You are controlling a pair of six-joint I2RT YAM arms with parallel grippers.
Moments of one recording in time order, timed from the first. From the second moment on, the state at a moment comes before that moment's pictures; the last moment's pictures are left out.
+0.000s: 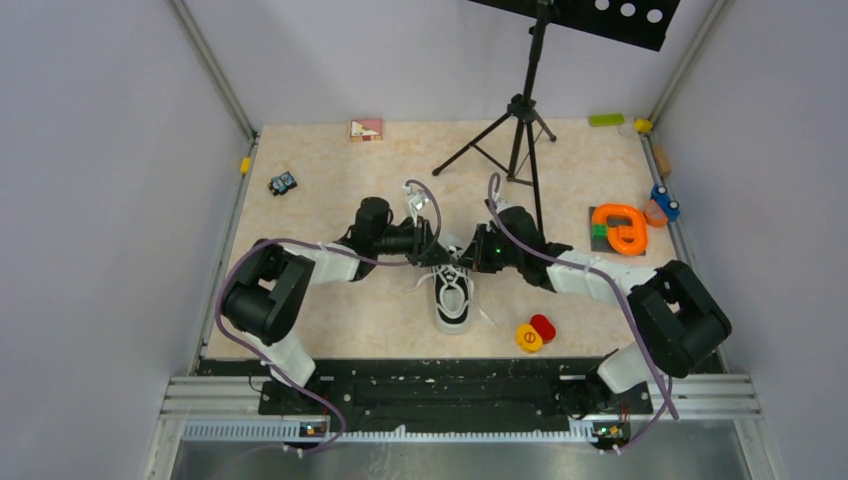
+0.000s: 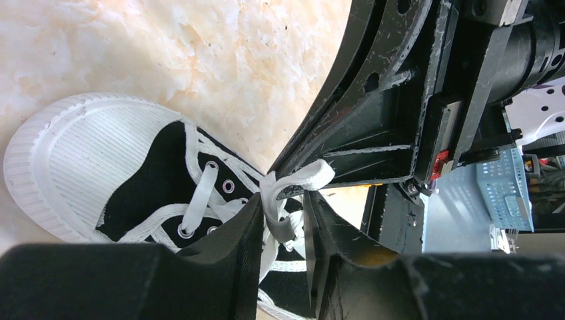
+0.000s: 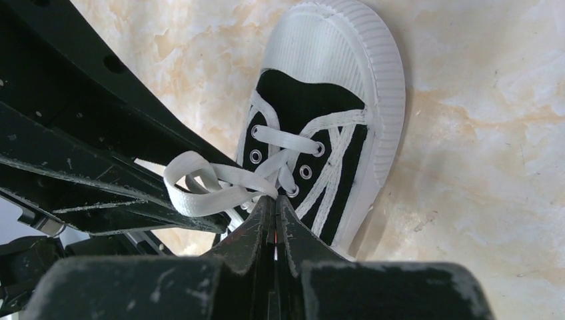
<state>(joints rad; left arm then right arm) -0.47 1.71 0.76 0.54 0.88 -0.48 0.64 1.49 0.75 0.11 -0.23 0.69</state>
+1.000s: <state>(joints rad) -0.47 1.71 0.76 0.66 0.84 -0.58 0.67 1.48 0.75 0.11 -0.21 0.70</state>
